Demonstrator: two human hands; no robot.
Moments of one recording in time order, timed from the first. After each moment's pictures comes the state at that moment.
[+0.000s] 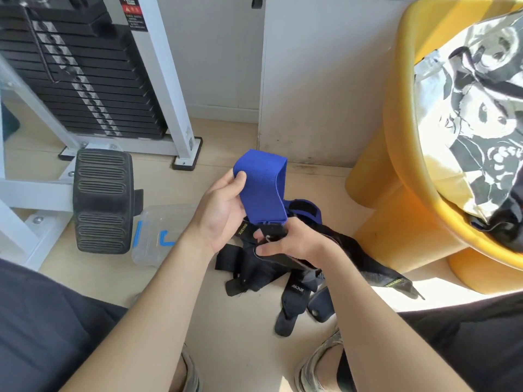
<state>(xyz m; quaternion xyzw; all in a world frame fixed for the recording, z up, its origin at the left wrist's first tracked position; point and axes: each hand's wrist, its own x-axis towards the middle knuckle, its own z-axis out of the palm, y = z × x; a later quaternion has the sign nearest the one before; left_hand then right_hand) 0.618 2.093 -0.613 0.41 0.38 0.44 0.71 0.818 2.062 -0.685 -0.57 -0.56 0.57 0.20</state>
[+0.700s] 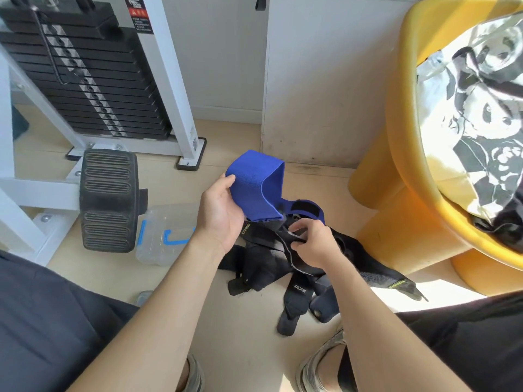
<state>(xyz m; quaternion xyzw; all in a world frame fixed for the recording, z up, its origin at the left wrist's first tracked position) 0.627 2.090 -0.615 0.25 0.37 0.54 0.71 0.842 2.049 -0.709 -0.75 -0.57 0.31 0.13</state>
